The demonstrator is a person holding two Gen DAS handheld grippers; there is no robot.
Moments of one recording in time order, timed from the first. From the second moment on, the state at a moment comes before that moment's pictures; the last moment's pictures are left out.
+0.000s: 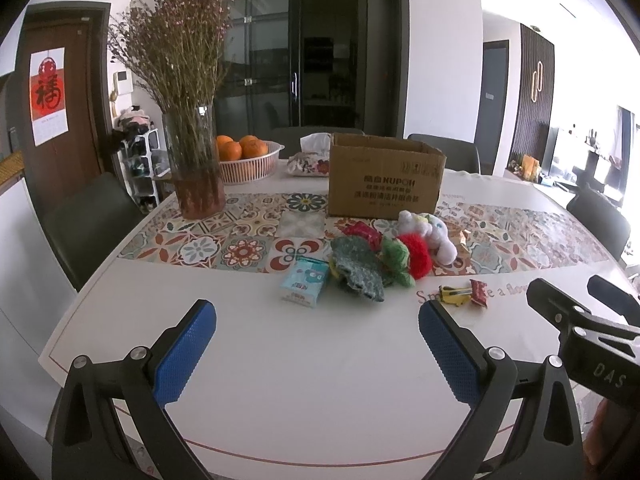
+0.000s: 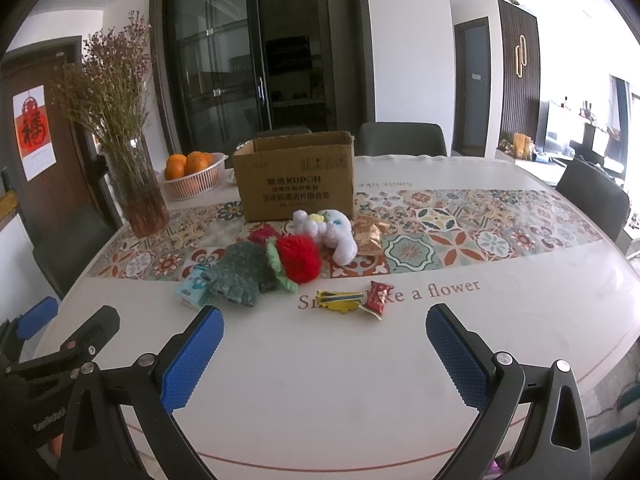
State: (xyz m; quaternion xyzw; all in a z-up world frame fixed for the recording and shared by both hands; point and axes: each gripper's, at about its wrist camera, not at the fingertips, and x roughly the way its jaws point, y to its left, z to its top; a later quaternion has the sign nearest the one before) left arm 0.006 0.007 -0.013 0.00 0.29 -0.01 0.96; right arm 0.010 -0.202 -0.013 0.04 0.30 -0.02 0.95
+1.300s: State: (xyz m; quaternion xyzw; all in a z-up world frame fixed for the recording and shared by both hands) left arm 0.142 0.053 -0.118 0.05 0.37 -0.12 0.92; right arm 0.180 -0.091 -0.103 -0.05 0.41 0.18 0.89
